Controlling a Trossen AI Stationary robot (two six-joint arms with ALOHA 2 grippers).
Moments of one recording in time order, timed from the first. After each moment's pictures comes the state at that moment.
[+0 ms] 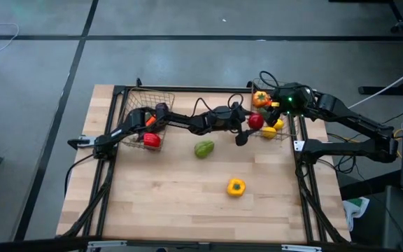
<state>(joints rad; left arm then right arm) 0.20 2.37 1.68 0.58 -0.01 0.03 -0.46 0.94 1.05 -0.91 0.24 0.10</state>
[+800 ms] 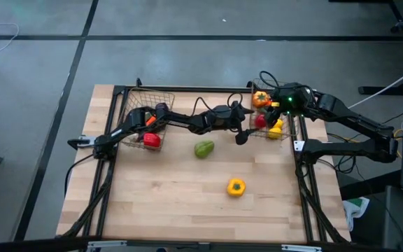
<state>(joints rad) 0.20 2.37 1.68 0.59 -0.01 0.03 -0.46 0.94 1.05 -0.91 0.24 0.10</state>
